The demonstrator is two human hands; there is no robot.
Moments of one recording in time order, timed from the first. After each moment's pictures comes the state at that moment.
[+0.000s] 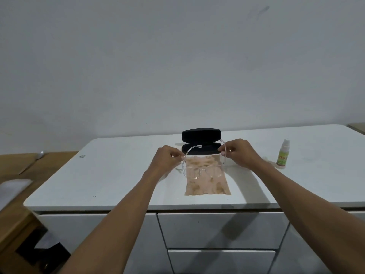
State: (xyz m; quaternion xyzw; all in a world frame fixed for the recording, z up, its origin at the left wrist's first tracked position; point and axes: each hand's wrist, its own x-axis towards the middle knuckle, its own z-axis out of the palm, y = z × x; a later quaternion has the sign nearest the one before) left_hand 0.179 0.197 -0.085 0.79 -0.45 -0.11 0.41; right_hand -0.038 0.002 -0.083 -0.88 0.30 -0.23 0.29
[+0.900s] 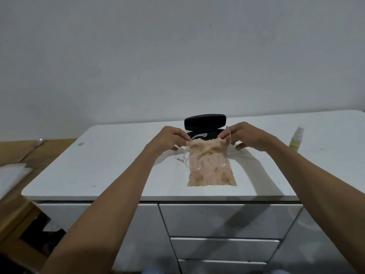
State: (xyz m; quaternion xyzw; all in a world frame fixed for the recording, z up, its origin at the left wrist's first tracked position) left_hand 0.194 0.185 -0.053 0.73 -0.44 -0.29 0.43; right_hand -0.033 -0.007 -0.052 -0.81 0.29 -0.09 0.51
